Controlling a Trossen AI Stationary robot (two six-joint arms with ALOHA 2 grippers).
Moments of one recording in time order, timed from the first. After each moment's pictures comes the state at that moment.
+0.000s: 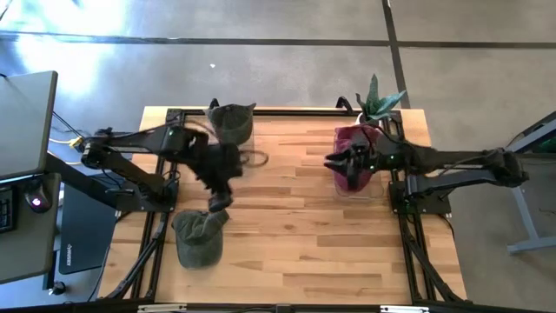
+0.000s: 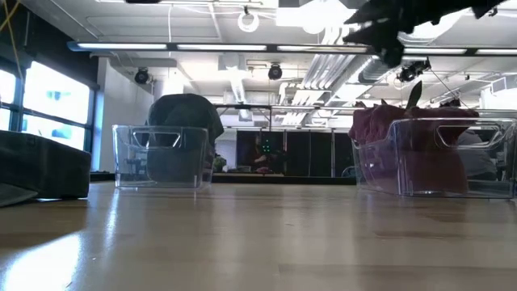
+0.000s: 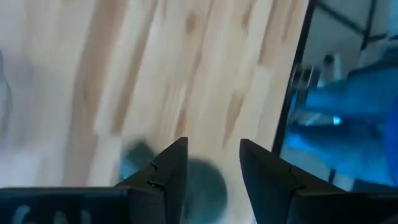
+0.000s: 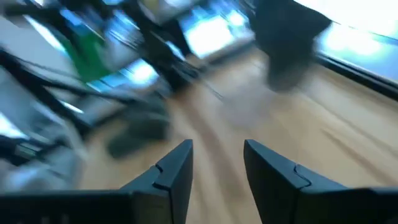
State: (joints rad) left arm -0.11 1.38 1.61 -1.30 0.23 -0.47; right arm -0.10 0.85 0.65 -0.05 0.01 0.45
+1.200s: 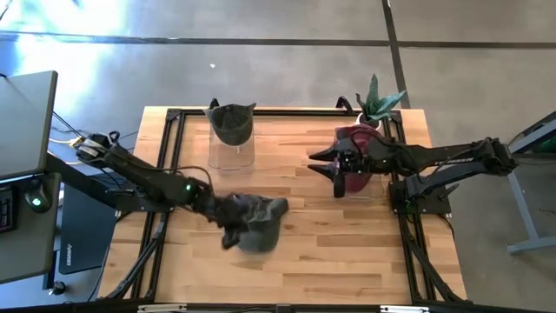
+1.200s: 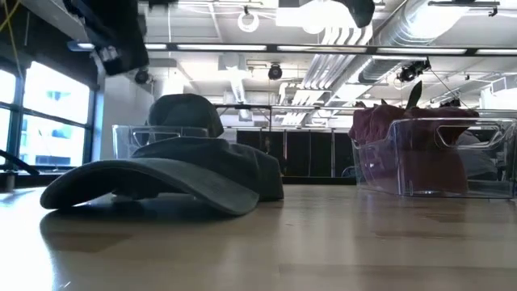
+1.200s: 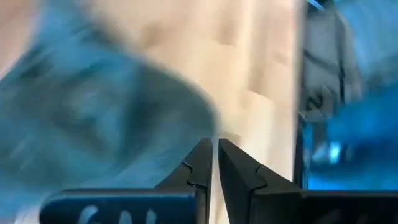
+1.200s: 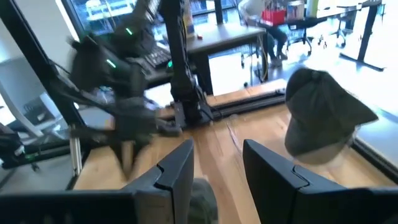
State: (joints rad) left arm -0.40 1.34 0.93 -0.40 0.00 -0.72; right arm 0.05 1.07 0.89 0.02 0.14 0.23
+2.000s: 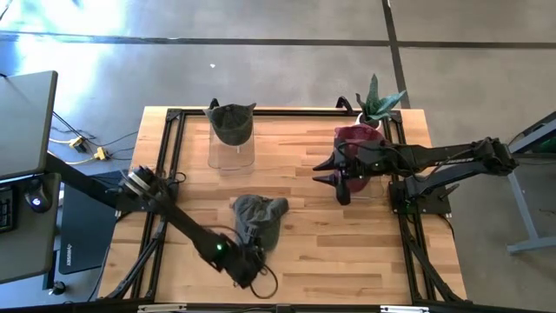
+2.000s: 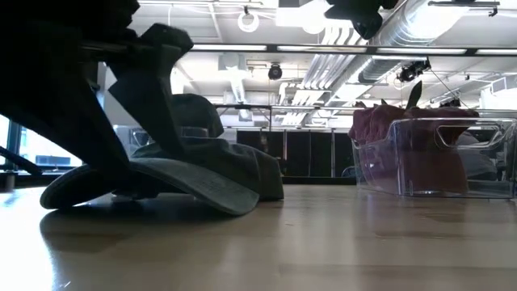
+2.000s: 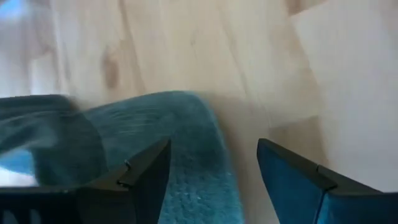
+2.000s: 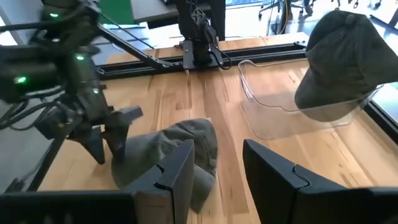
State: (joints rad) left arm -0.66 1.90 1.26 -0.48 -0.47 -0.21; right arm 0.05 1.06 0.89 -0.20 0.05 0.14
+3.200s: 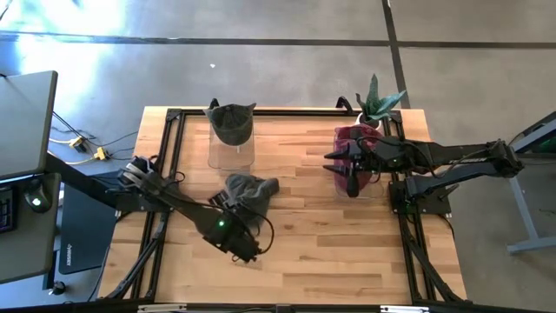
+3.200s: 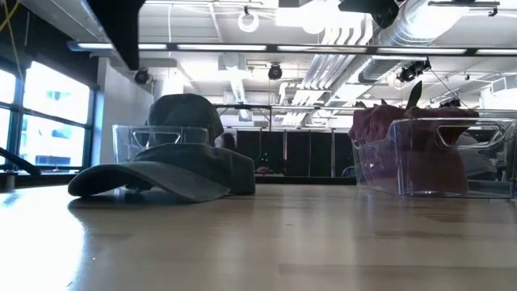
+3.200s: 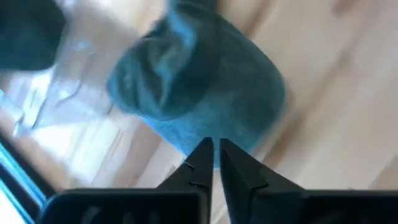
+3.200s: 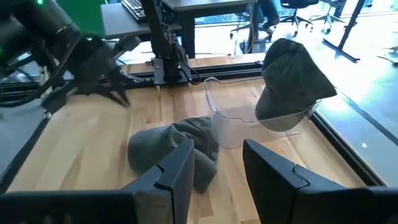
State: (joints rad) left arm -0.54 1.83 1.62 -1.43 -0.47 -1.09; right arm 0.05 0.94 0.89 -0.27 0.19 0.10
